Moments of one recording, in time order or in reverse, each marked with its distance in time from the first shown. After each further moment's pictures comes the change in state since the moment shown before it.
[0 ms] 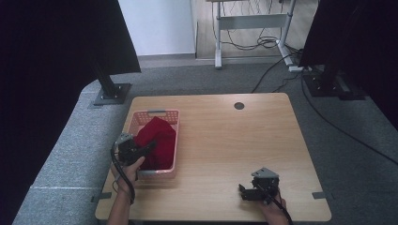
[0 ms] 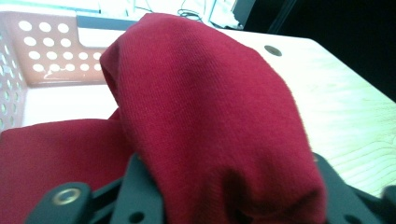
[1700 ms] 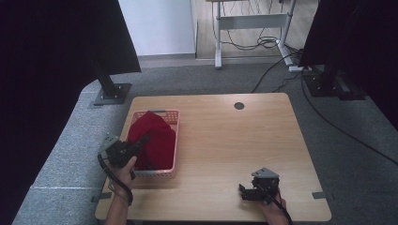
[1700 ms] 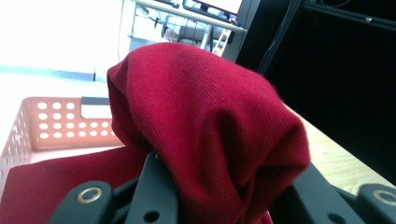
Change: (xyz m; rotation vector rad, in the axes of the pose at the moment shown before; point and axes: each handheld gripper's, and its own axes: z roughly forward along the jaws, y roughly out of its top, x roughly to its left) left arm -0.017 0.015 -0.045 -0.266 -0.050 0.003; right arm 0.000 0.000 0.000 0.000 -0.005 0.005
